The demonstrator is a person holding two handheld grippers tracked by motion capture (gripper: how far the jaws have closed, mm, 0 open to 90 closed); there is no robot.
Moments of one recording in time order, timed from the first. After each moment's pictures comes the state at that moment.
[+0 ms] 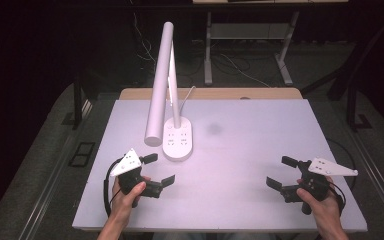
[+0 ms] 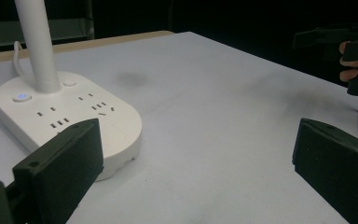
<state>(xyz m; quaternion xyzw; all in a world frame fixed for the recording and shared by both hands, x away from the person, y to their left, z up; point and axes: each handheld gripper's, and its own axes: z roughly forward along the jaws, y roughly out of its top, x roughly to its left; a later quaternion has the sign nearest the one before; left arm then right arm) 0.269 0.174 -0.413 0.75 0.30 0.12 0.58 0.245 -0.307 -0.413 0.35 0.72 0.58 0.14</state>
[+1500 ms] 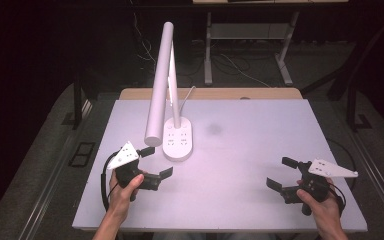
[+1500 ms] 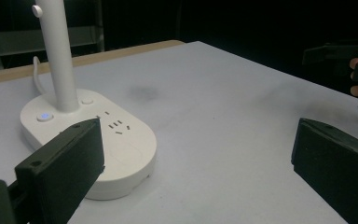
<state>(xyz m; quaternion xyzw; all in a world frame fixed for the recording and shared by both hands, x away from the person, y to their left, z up) 0.279 0.177 -0.394 0.74 0.31 0.14 0.58 0.243 -0.307 -0.415 0.35 0.72 0.58 0.15</state>
